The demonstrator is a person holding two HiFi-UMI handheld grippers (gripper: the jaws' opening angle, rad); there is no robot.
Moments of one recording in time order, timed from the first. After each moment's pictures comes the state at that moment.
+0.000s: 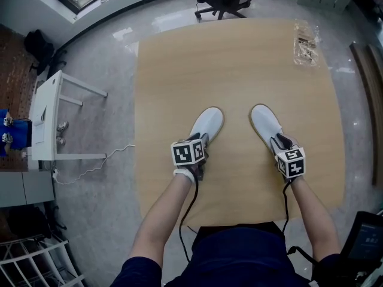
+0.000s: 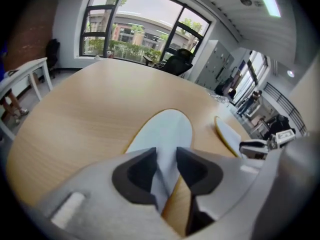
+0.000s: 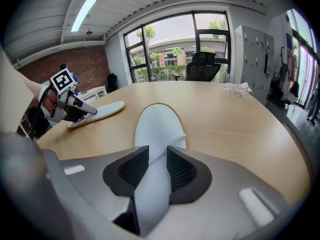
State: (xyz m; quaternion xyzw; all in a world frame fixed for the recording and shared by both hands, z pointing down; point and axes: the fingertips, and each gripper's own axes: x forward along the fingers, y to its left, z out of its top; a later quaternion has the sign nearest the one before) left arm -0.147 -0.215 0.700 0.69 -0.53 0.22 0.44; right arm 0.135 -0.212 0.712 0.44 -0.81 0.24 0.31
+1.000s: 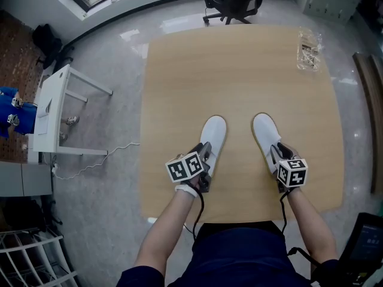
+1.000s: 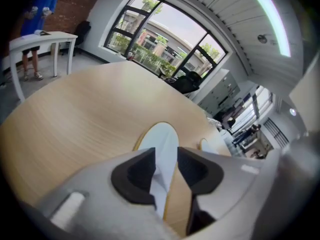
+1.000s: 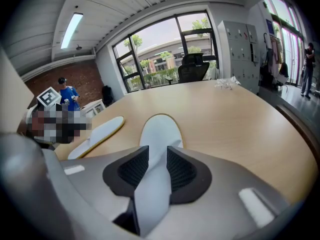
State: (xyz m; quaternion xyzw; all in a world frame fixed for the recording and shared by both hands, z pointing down) left arm -0.152 -0.161 0.653 0.67 -0.56 0.08 0.49; right arm 0.121 -0.173 0.678 0.47 -0.80 0.29 0.24
